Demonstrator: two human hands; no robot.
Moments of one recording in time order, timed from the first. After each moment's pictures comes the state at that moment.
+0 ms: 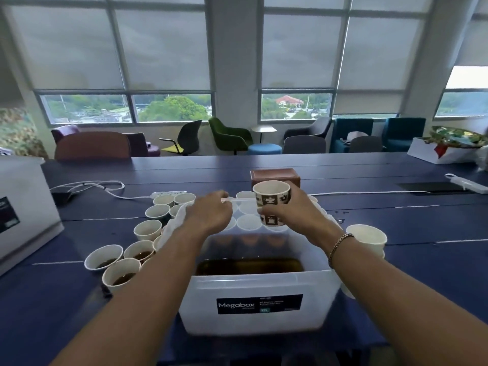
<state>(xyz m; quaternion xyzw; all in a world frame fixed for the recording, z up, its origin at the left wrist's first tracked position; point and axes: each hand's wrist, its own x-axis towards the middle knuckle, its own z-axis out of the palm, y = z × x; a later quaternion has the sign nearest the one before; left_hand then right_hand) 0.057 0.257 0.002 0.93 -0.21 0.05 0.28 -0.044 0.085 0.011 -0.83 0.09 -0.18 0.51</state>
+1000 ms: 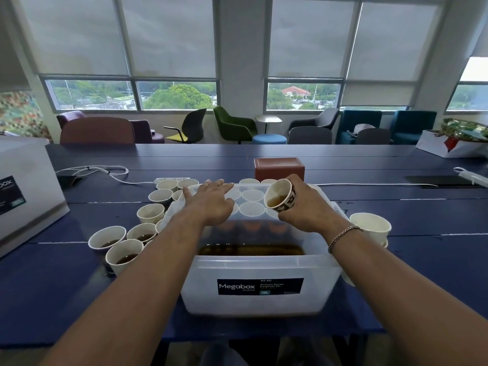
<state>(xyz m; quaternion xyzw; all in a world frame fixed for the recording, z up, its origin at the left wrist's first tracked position) 0.052 0.263 -0.008 0.96 -0.24 0.02 0.11 -0.045 0.065 -0.013 -0.95 0.09 -0.16 0.25</state>
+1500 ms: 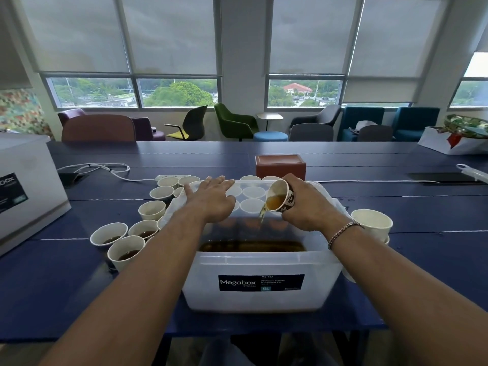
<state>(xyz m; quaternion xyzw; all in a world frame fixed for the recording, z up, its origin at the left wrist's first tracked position) 0.052 0.263 -0.009 0.96 -0.24 0.02 0.11 -0.044 0.066 -0.016 -0.96 0.08 -0.17 0.19</state>
